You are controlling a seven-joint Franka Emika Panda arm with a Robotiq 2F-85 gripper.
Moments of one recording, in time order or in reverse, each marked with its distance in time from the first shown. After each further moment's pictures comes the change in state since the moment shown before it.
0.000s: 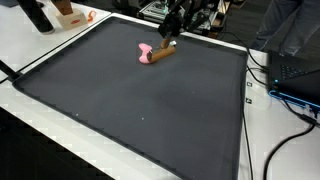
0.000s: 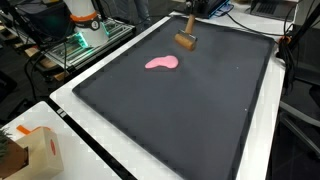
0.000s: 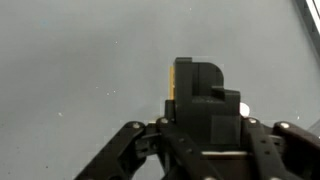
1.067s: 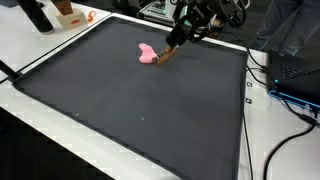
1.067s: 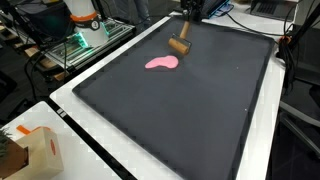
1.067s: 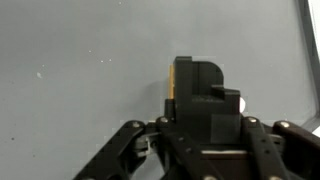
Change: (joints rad) arm 0.037 0.079 0.029 -0.001 -0.049 -0.052 -0.048
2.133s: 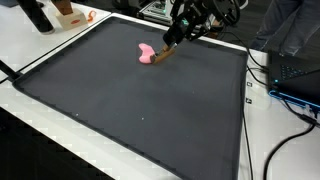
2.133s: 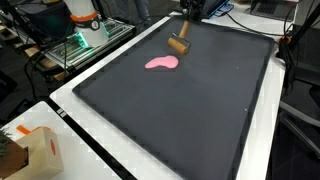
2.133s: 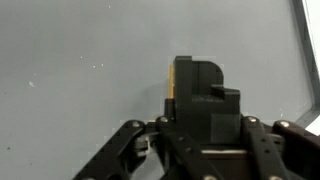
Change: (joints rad) arm -0.012 0.000 -0.004 0.020 0.021 -0.029 0.002
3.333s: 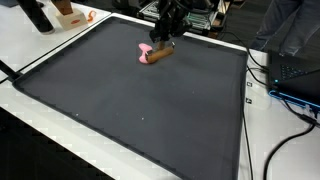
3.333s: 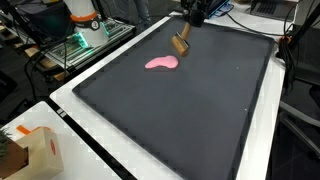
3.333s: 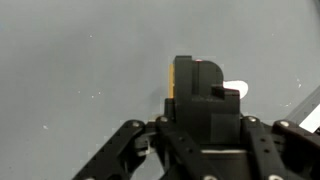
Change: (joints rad) arm -0.079 0.000 -0.055 0.077 0.196 0.001 0.004
